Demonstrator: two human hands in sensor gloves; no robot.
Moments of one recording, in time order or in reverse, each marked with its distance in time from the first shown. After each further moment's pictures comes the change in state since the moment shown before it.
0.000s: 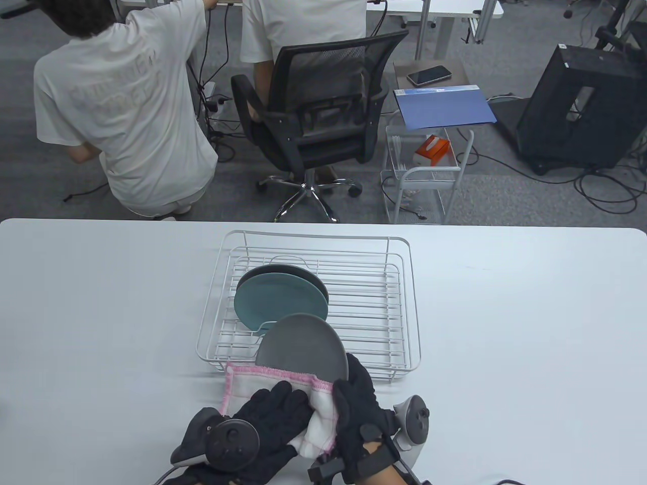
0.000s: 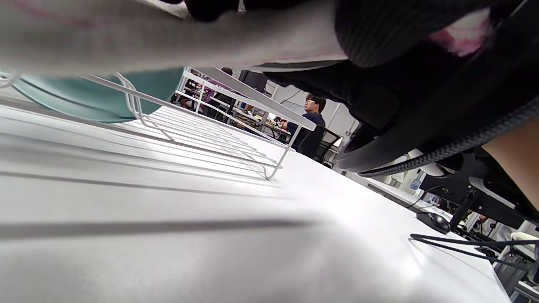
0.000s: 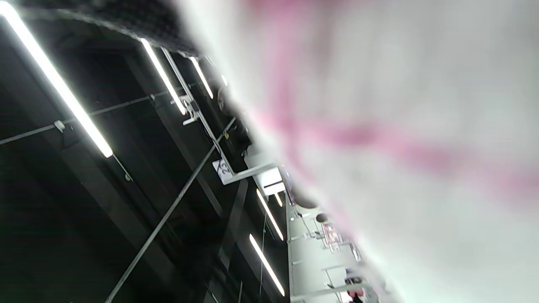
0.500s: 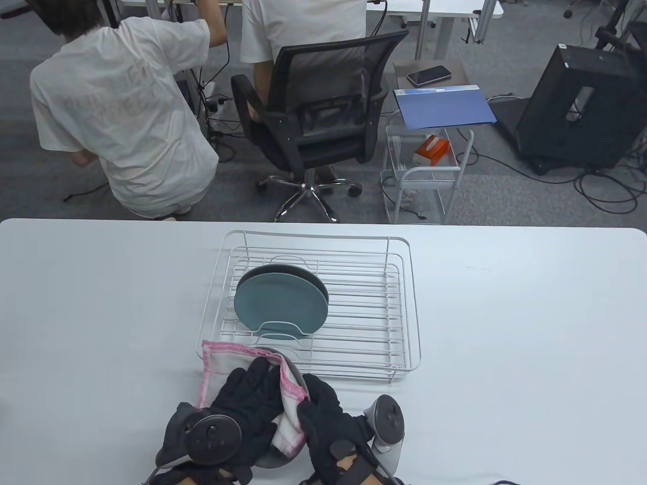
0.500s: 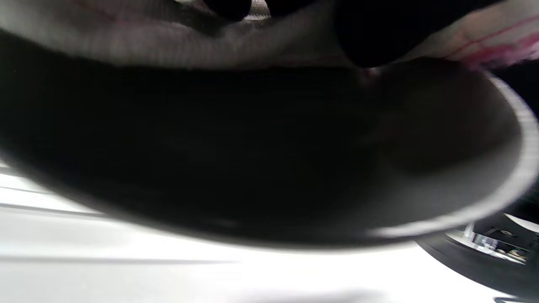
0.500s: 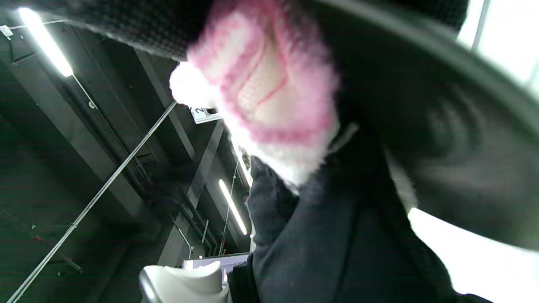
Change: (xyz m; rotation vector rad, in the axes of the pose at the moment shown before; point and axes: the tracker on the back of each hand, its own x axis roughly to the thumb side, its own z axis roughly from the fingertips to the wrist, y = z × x) left_hand -0.025 0.021 0.012 0.210 0.129 -0.078; right_hand -0.014 0.029 0.008 0.191 0.079 0.153
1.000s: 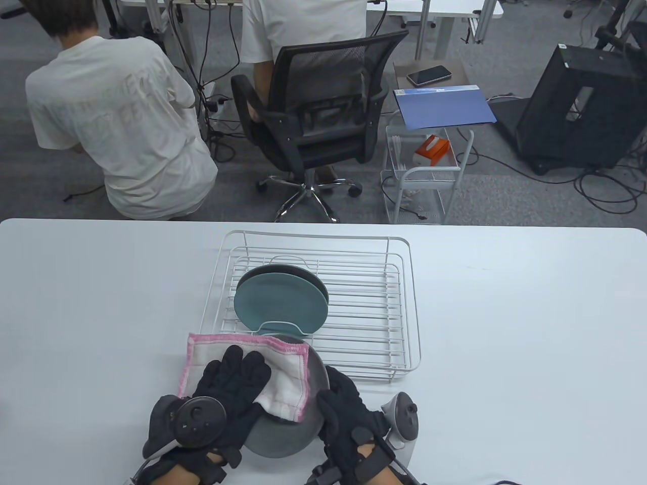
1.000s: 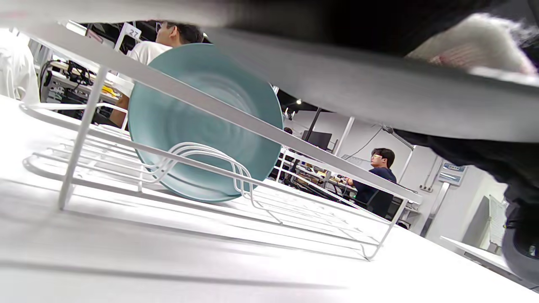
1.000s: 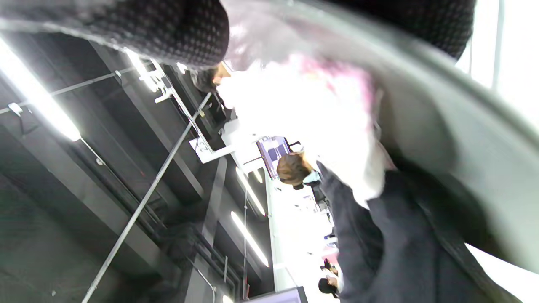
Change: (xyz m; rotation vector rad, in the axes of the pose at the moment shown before) left_hand -0.024 0.007 -0.001 0.002 0.126 0.015; right_hand 0.013 -0.027 0.000 -0.128 0.006 -0.186
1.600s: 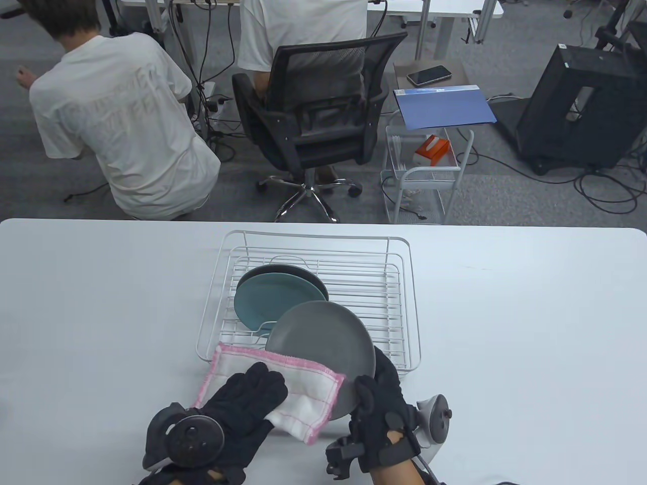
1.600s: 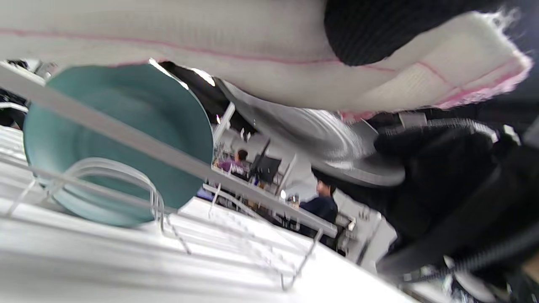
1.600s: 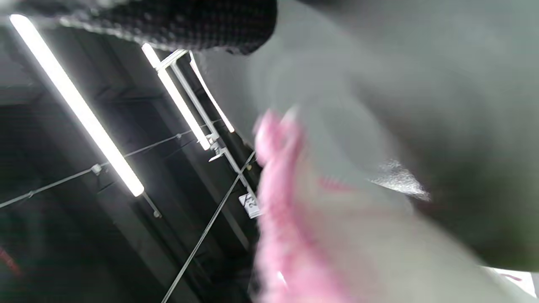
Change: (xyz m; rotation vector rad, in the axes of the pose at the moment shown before) left_hand 0.022 0.016 0.013 0.135 -0.154 0.141; right_hand 0.031 -0.030 -0.003 -0.173 -0.200 -0.054
